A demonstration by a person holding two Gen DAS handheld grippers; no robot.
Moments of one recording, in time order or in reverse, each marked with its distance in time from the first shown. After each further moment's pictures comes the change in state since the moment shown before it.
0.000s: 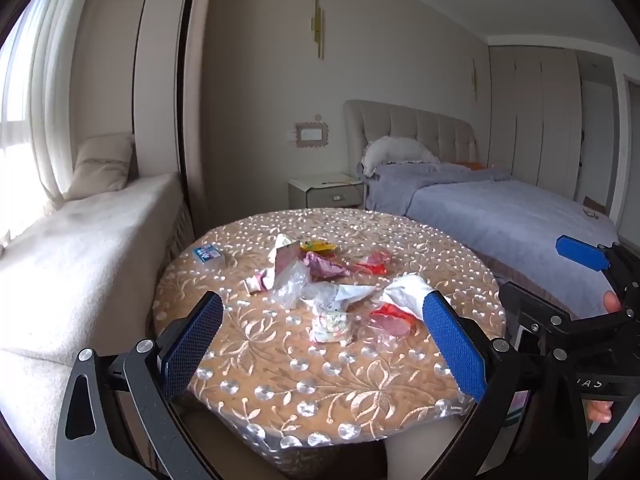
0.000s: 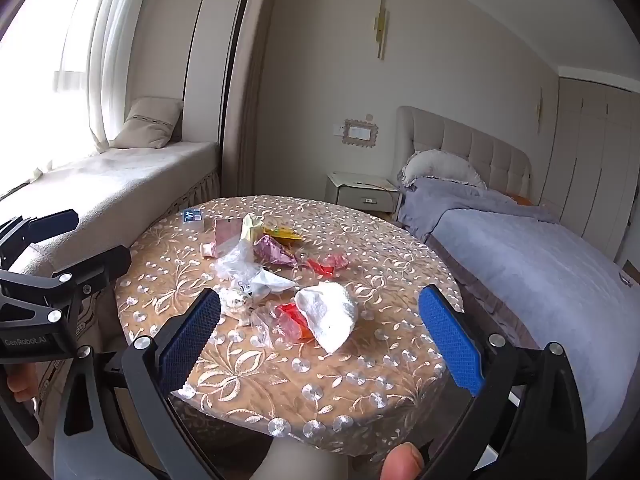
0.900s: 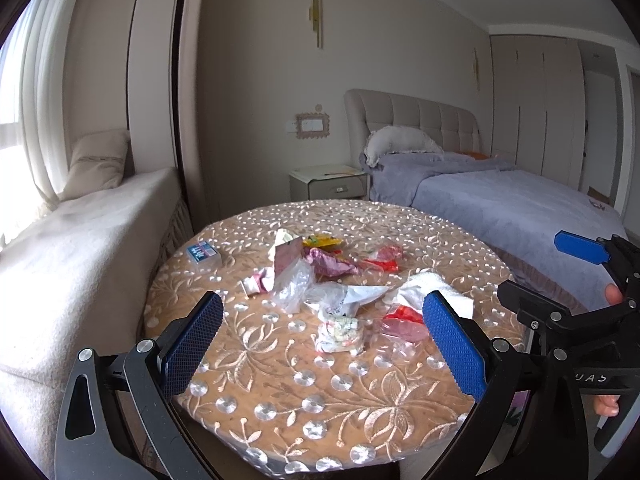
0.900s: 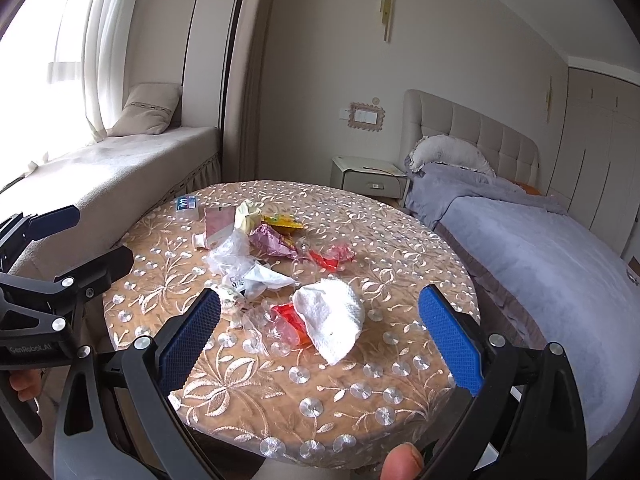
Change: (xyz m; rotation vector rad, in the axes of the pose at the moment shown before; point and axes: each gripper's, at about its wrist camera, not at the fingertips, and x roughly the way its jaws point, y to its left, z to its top) left arm 0.049 0.001 0.002 0.018 0.033 0.009; right arm 0.052 -0.005 0.001 -0.002 0.059 0.025
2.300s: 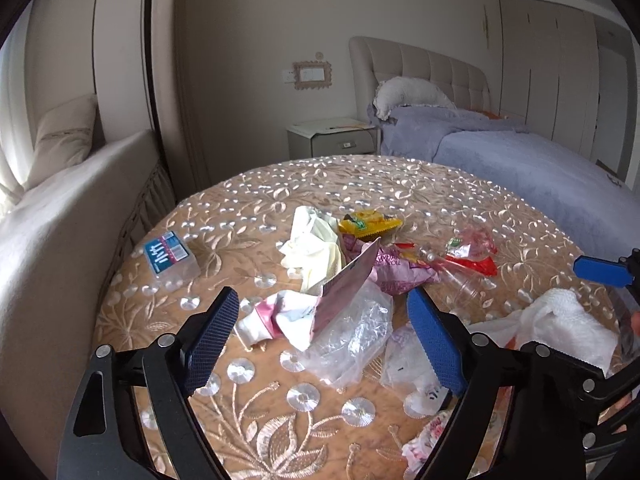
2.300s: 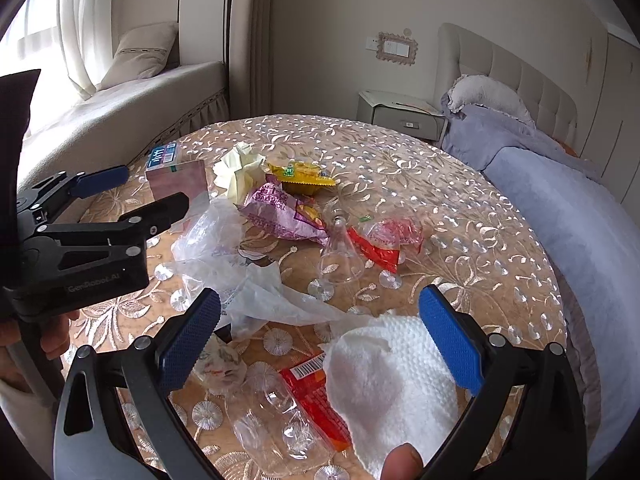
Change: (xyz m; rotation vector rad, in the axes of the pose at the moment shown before) left arm 0.216 0.058 0.020 0.029 0.174 -0.028; right arm 0.187 0.021 0.024 -0.008 0.255 0.095
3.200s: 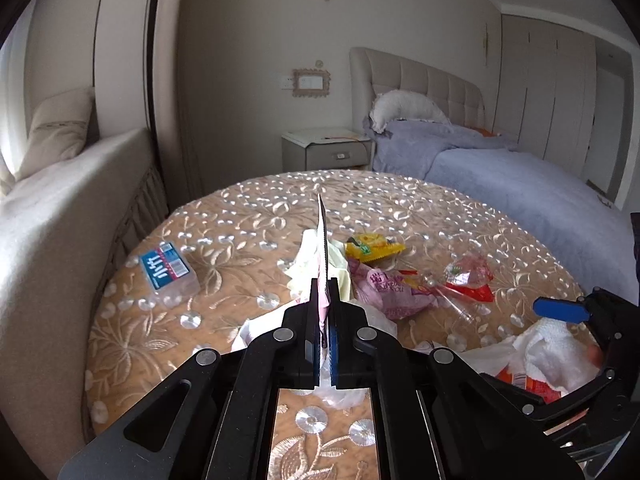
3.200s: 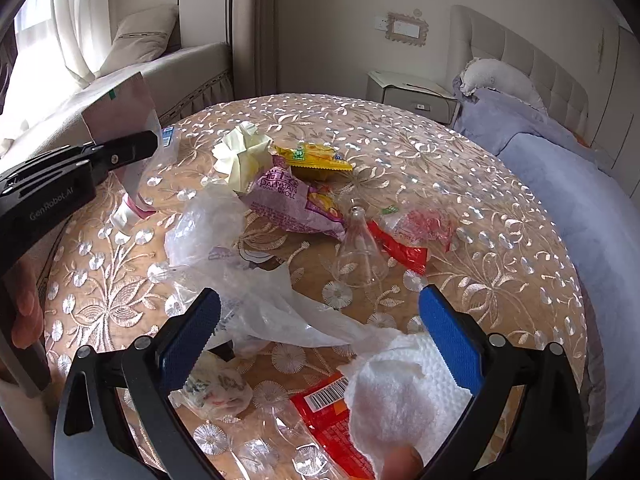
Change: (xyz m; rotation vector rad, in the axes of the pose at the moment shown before) left arm -0.009 0.021 0.017 -0.056 -0.045 -0.040; right arm 0.031 0.008 0.008 -0.004 0.068 0.041
